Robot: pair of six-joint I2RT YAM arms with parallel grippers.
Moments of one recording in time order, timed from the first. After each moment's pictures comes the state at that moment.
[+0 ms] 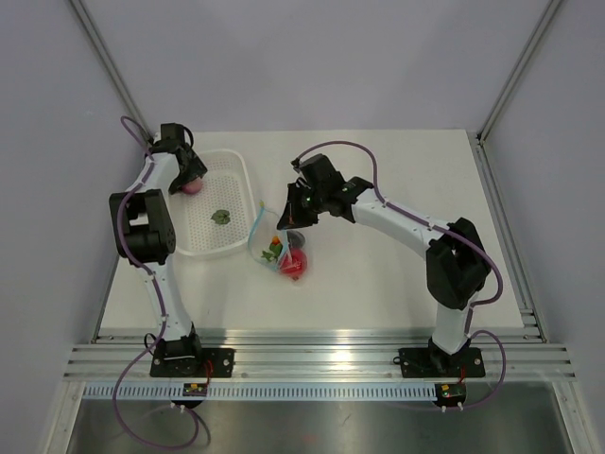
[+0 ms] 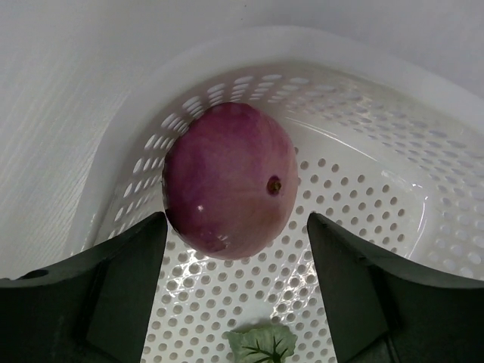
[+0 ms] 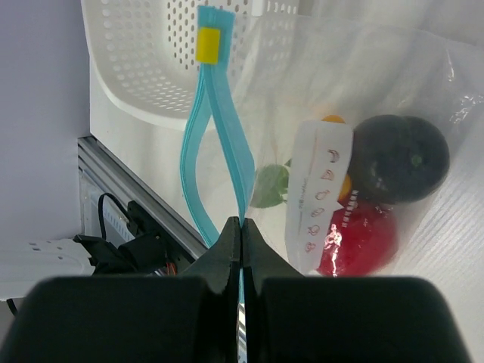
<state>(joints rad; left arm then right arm) 0.11 2.13 1.74 -0.59 -0.20 -0.53 0.74 1.85 1.53 -0.44 -0.34 0.70</state>
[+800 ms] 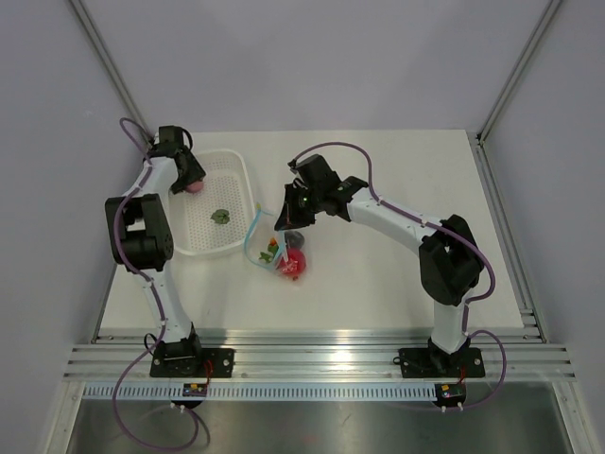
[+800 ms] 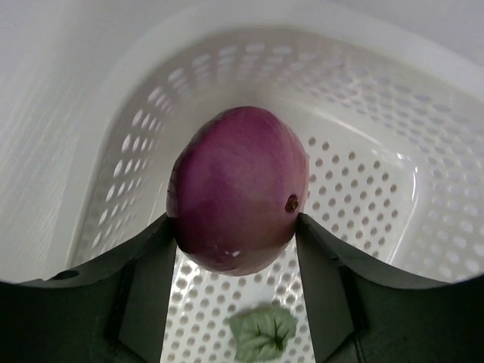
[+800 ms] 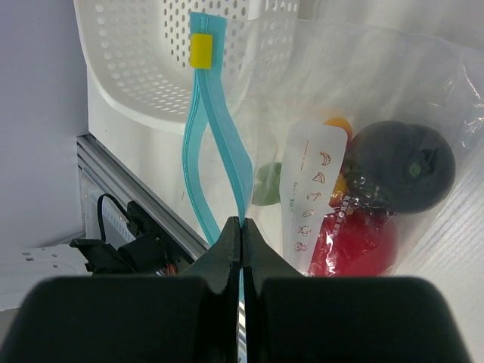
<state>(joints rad) 0.11 2.10 1.68 -0.53 -0.15 -0.50 0.74 1.90 1.57 -0.44 -0.36 0.70</state>
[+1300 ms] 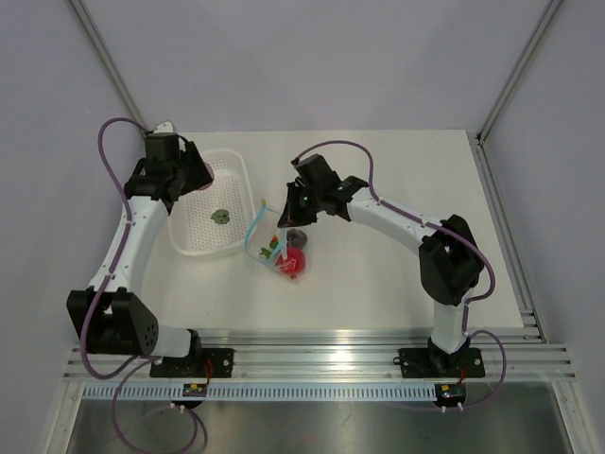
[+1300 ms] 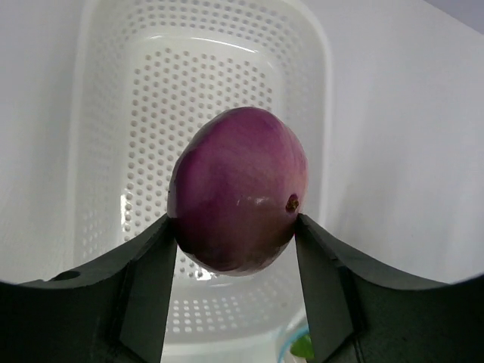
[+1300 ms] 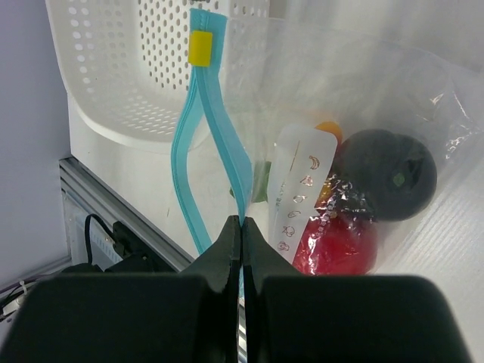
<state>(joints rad) -0.01 1.42 1.33 -0.58 -0.09 -0.43 0.74 1.90 1.57 -0.44 -0.27 0.71</state>
